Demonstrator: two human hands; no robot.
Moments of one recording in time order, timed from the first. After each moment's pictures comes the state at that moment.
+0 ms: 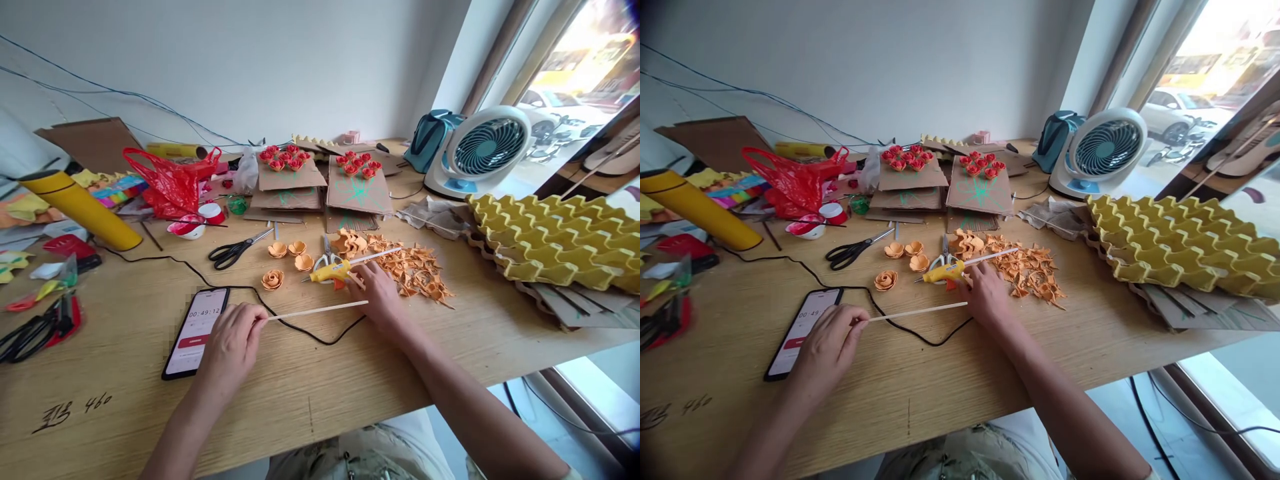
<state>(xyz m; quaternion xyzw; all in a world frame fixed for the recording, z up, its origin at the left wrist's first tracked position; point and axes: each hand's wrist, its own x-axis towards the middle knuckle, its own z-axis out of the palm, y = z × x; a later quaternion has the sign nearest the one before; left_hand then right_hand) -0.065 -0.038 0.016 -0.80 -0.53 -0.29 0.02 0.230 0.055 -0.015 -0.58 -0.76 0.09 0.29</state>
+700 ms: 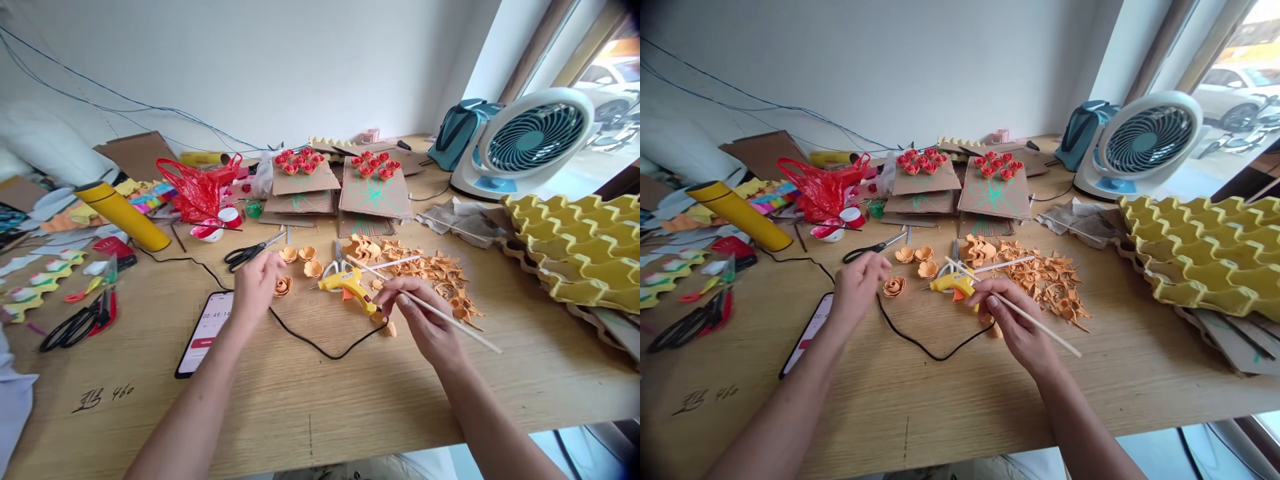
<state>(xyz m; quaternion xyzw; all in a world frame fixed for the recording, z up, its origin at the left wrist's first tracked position) -0.035 0.057 0.048 -0.67 -0.66 -0.35 -0.07 0.262 0.021 0.011 -0.28 -0.60 0.48 0.58</state>
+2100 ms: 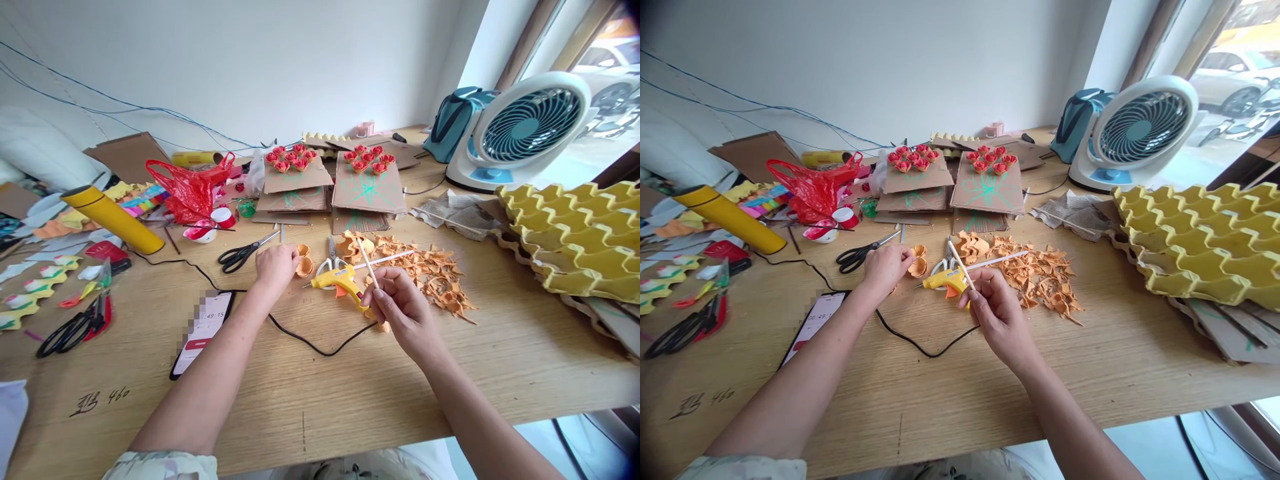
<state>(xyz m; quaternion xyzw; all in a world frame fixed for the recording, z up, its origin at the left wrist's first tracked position) -0.001 0.123 0.035 -0.69 -0.72 -0.05 0.04 0.246 0.021 0.019 -0.32 -0.55 0.55 0.55</state>
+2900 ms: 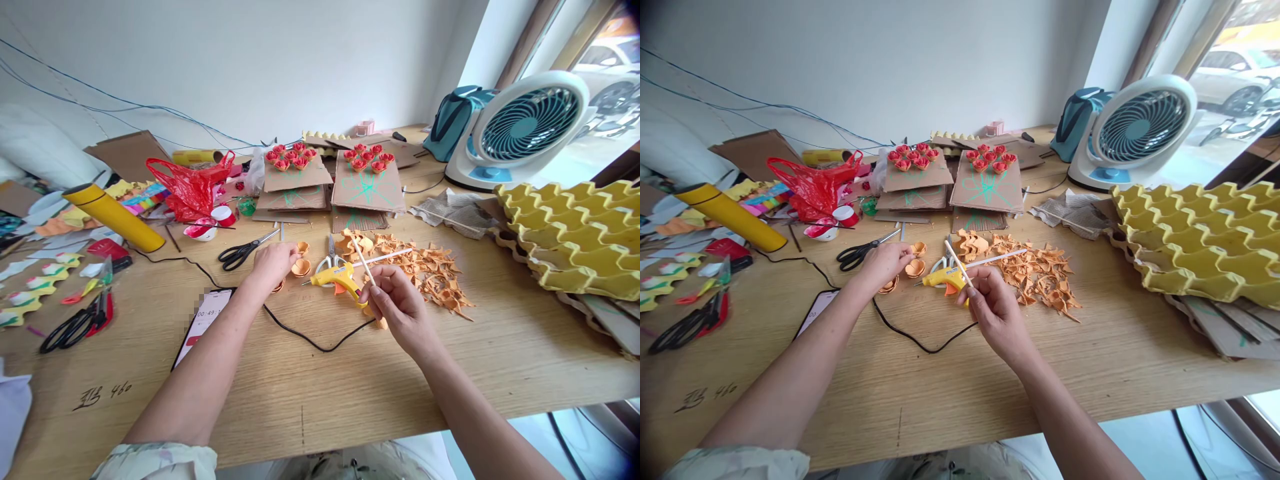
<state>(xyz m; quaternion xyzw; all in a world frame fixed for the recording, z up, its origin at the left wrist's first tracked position) -0.009 0.126 0.044 -0.72 -0.69 0.01 0.00 0.247 0.022 0.016 -0.31 -0.55 0.55 0.55</state>
